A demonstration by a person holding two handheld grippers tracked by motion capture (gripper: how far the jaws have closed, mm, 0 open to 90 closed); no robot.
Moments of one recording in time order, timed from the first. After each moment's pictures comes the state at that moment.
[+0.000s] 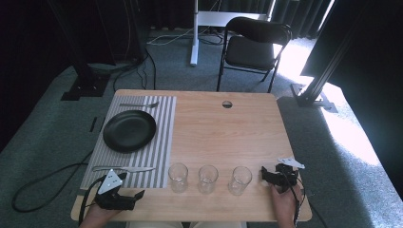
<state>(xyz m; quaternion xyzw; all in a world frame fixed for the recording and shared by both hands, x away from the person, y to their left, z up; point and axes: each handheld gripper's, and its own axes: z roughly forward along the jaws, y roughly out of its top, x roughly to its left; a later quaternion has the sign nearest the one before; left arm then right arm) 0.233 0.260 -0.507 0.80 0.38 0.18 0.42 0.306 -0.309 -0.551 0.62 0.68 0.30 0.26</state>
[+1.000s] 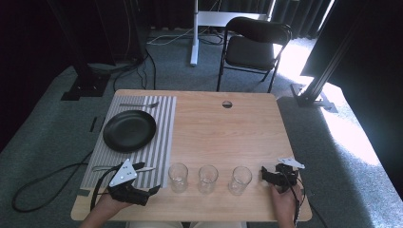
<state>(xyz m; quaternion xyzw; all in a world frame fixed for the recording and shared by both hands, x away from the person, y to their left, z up) 0.242 0.212 -0.454 0.83 0.29 0.16 0.46 0.306 -0.309 -0.551 0.62 0.68 0.30 0.26</state>
